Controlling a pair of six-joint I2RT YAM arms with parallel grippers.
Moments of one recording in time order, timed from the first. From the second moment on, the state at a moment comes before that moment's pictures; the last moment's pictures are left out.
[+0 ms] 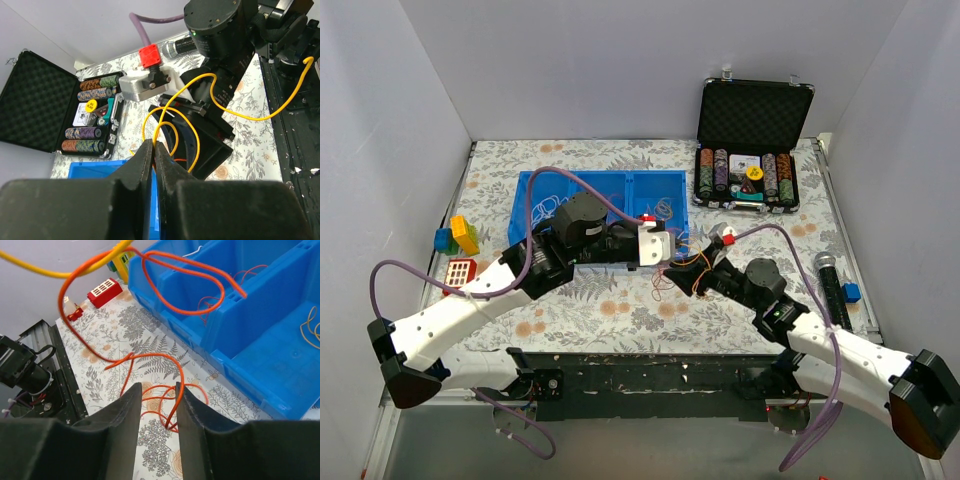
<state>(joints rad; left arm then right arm) -0.98 1.17 1.27 -0.32 0.42 0.58 0.77 0.86 0.32 0.54 -0.28 0.33</state>
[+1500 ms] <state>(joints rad) -0.68 1.73 1.50 -0.02 0.27 0.21 0.84 0.43 0.40 0.11 -0.05 0.36</state>
